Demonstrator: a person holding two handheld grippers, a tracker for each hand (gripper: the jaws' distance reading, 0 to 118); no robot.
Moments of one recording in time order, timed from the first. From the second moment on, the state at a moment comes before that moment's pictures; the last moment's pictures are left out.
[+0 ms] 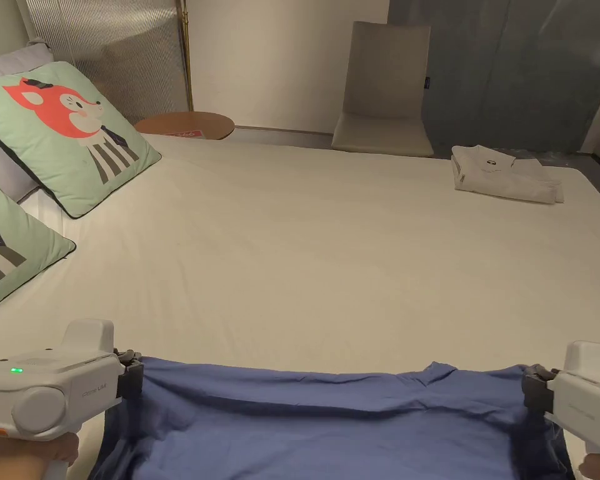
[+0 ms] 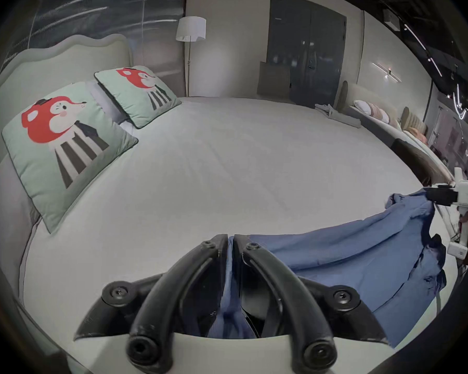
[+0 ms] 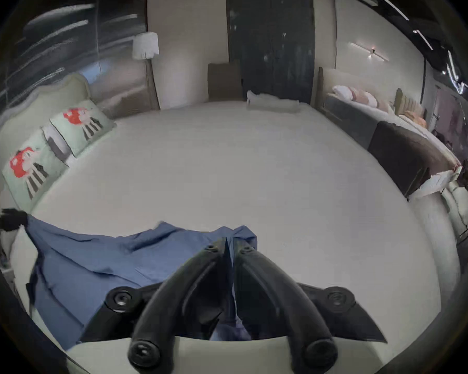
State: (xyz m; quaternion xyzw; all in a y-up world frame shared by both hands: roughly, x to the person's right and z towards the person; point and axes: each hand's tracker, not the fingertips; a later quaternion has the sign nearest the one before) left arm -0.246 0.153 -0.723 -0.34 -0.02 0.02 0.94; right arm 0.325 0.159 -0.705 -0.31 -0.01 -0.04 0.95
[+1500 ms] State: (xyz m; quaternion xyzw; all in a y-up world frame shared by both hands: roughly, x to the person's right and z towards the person) left arm -0.182 0.242 -0.541 -0.07 -0.03 0.00 1.00; right arm 0.226 0.255 -0.489 -0.05 -0.06 -0.02 1.00
